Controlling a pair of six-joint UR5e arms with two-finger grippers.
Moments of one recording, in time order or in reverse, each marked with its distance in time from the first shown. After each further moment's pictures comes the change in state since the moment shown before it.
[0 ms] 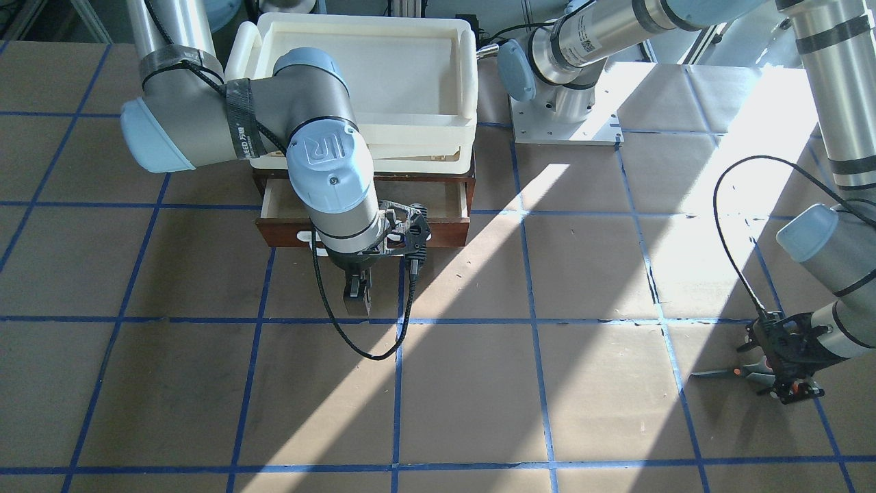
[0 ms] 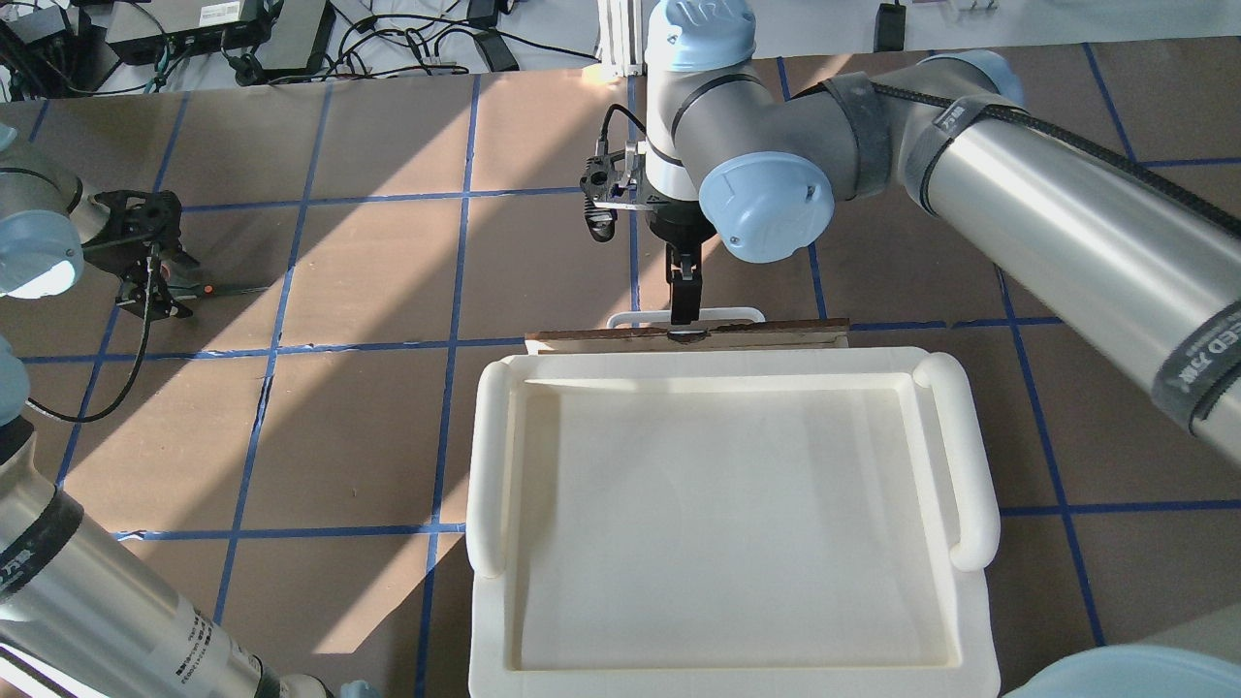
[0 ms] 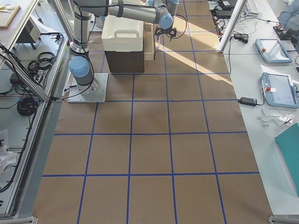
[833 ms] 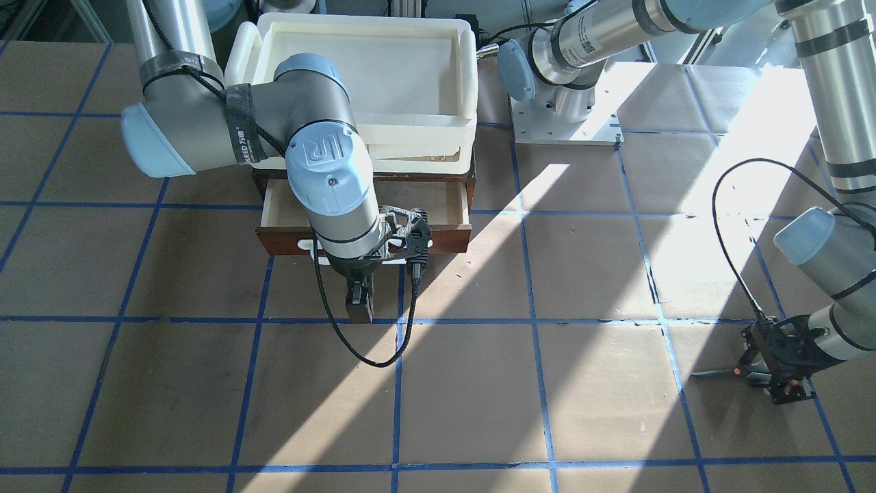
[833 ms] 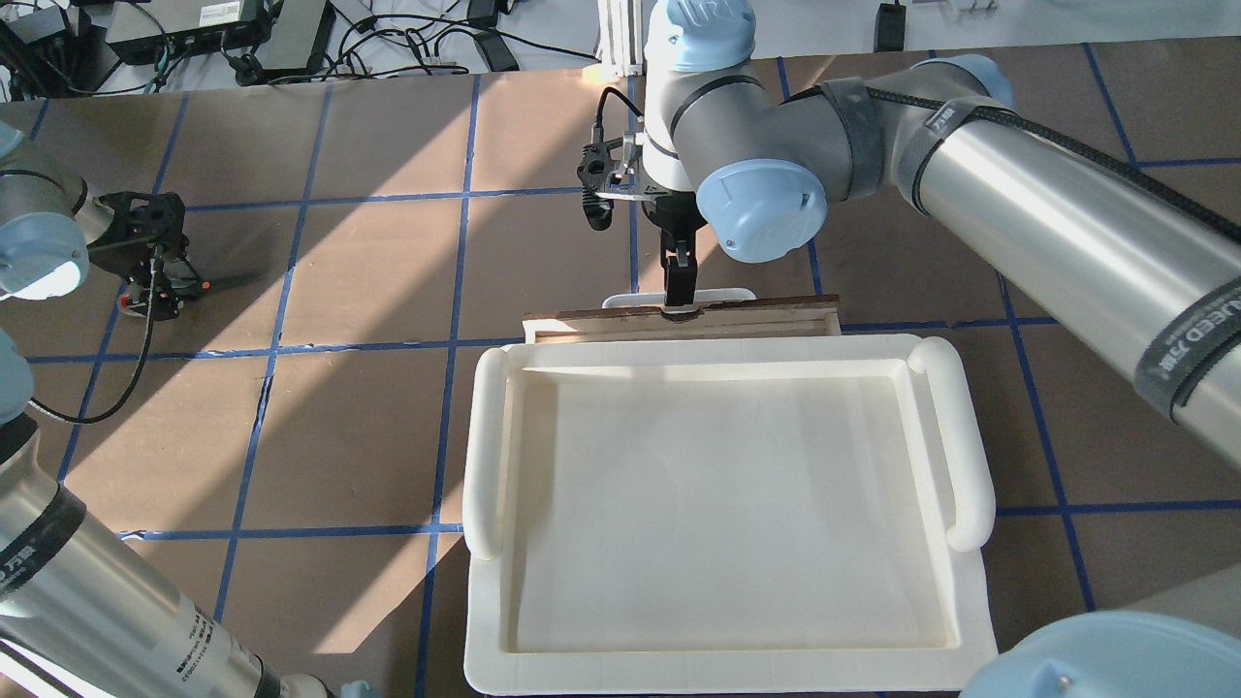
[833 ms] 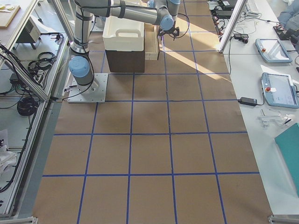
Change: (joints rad) left arm -0.003 -0.007 0.004 0.013 0.004 0.009; right arm -0.003 0.028 -0.005 -0.121 0.001 -0.023
